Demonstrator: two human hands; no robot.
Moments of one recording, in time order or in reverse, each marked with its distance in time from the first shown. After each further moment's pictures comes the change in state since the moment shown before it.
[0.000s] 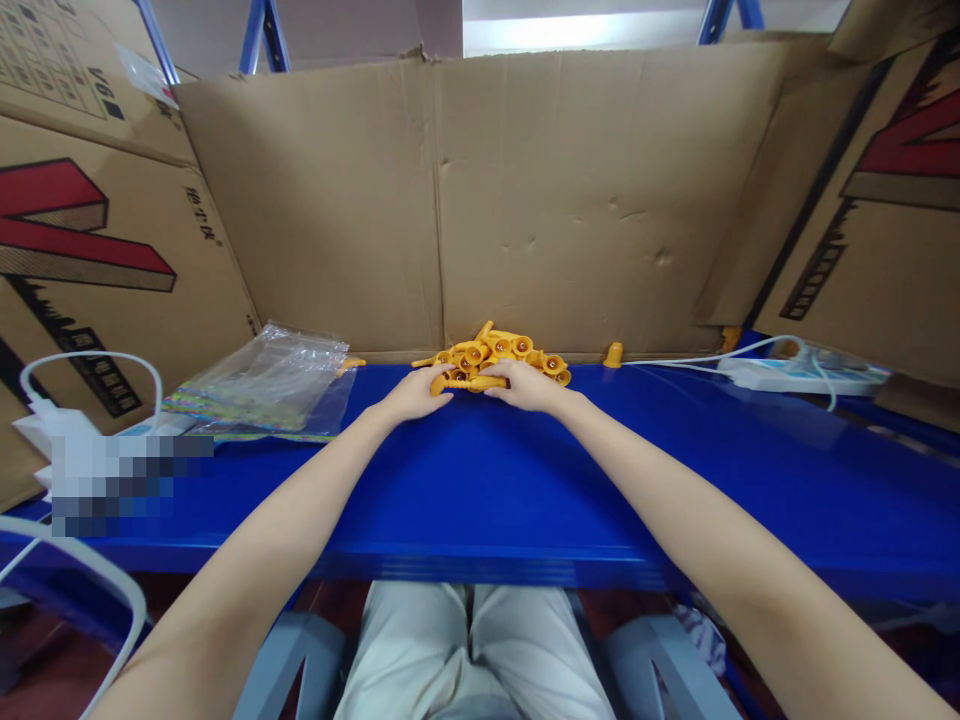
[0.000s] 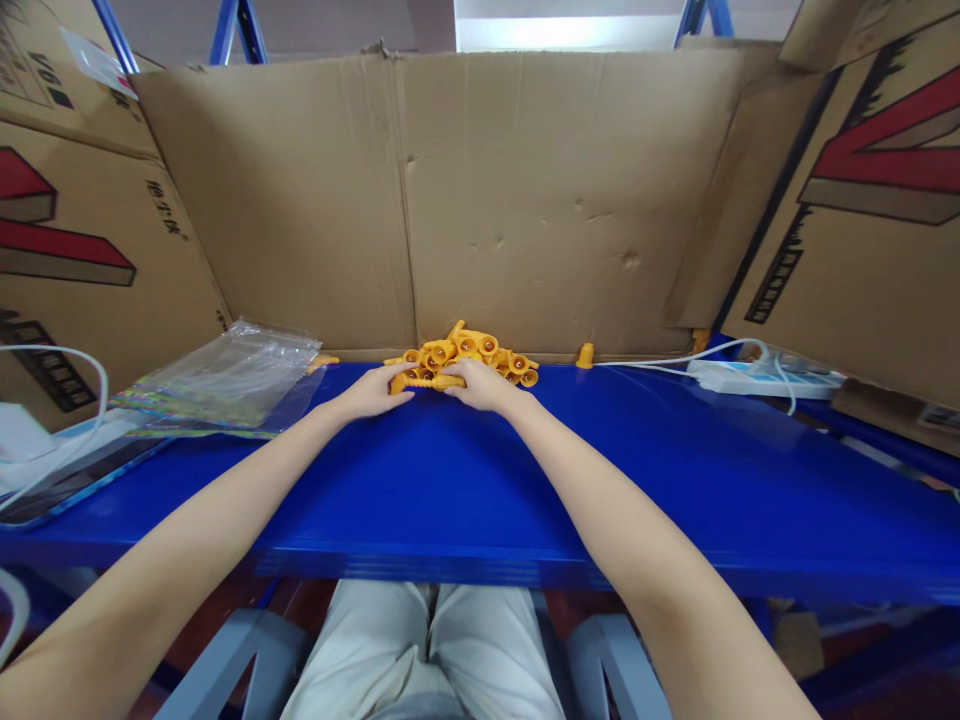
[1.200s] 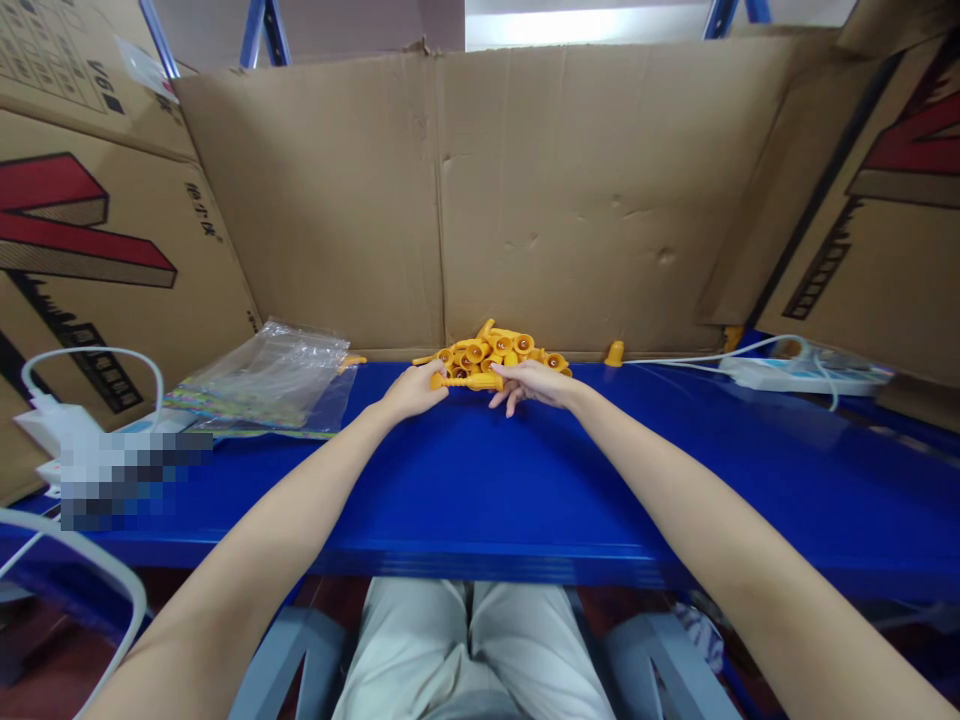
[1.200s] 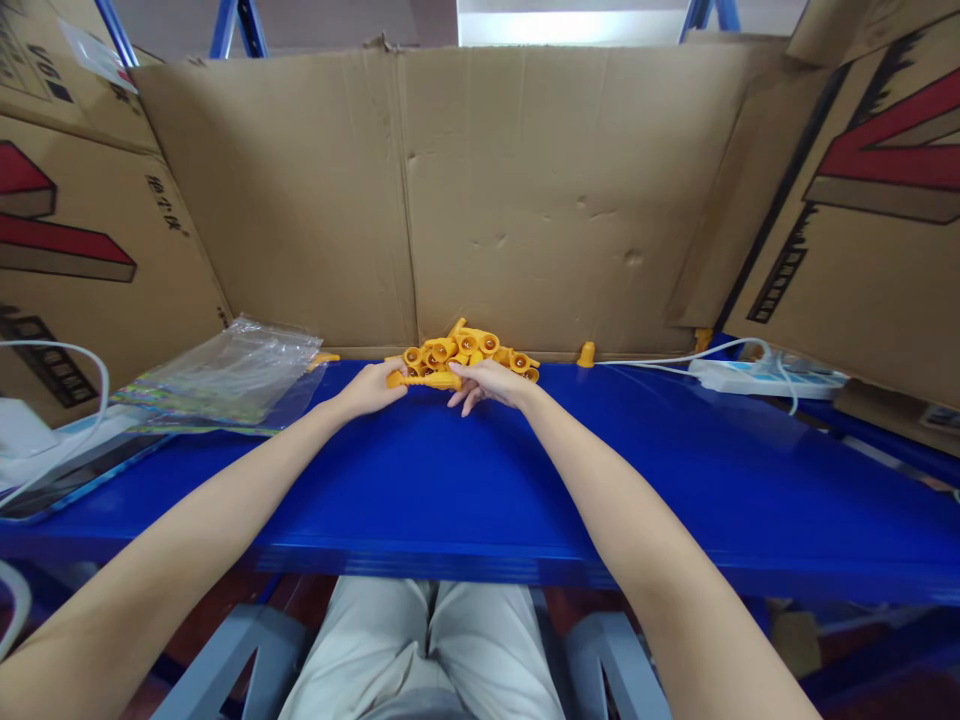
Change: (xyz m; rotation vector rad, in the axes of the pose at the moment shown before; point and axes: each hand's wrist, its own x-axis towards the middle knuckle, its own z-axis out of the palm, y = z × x) left_hand -0.001 -0.001 -0.001 0.204 0.039 0.018; right_hand -0.004 0.011 -0.005 1.039 -0.246 0.437
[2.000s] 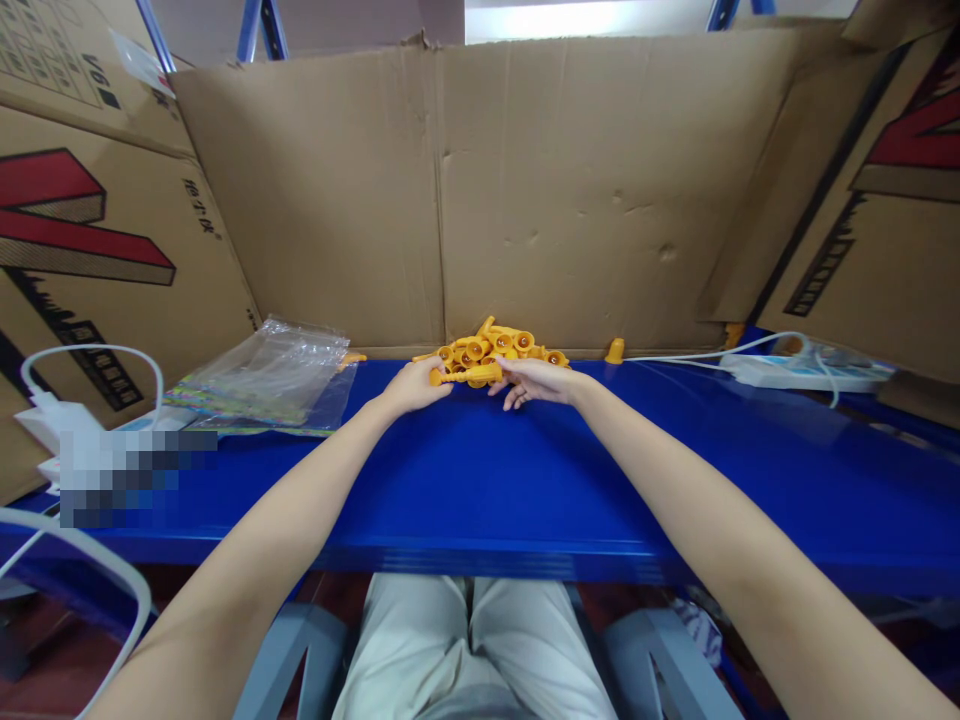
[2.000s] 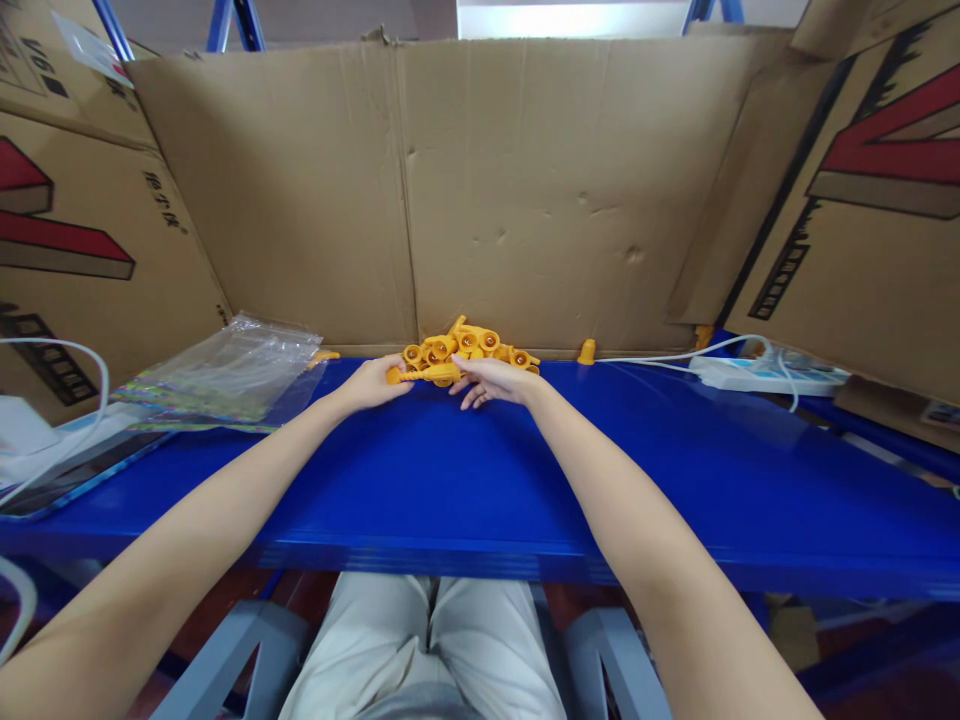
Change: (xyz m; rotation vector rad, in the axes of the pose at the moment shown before) left_hand 0.002 0.003 -0.004 -0.045 -0.013 -0.024; right_hand -0.001 -0.003 -0.004 0.057 -0.044 0.129
